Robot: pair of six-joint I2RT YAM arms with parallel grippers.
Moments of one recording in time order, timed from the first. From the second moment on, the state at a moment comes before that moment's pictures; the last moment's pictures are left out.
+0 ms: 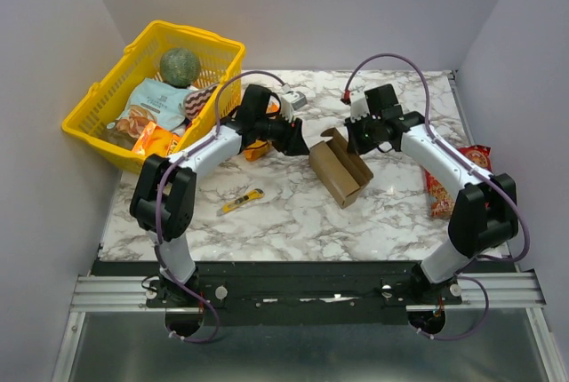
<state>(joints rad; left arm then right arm) -0.47 1.80 1.33 -0.19 0.76 -0.02 0.36 1.61 1.30 -0.60 -0.21 -0.13</state>
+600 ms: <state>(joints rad) -0.65 1.93 1.41 -0.11 0.81 0.08 0.33 1.57 1.24 -0.60 -0.24 -0.03</state>
